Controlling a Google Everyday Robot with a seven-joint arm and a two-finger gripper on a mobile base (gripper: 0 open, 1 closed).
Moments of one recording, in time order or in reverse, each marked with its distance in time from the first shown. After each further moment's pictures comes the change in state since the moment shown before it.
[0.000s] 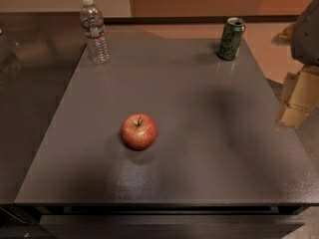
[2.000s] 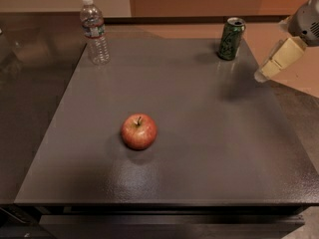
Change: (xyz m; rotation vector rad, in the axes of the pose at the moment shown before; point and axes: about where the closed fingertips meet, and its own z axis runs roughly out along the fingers) arm 0.026 -0.145 0.059 0.064 -0.287 0.288
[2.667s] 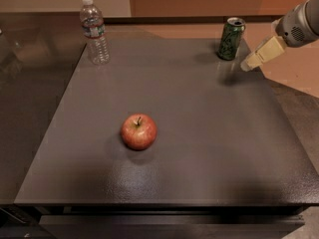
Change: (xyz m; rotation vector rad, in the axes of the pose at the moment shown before) arm -0.005 -0.064 0.051 0.078 -0.132 0.099
